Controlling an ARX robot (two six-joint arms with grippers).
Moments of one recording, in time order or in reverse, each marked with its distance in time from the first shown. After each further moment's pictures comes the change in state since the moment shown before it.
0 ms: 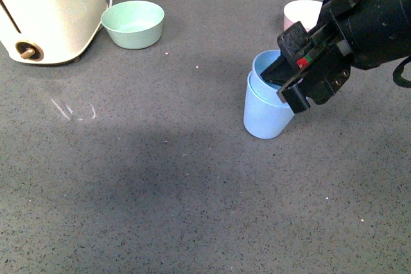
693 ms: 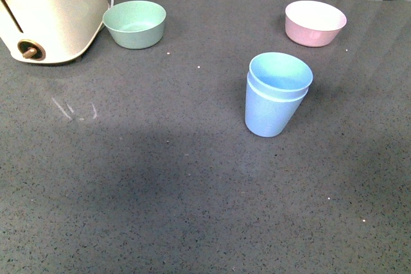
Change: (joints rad) left arm 0.000 0.000 0.000 0.000 -0.001 0.000; right arm -0.141 -0.443 -0.532 0.832 0.460 0.359
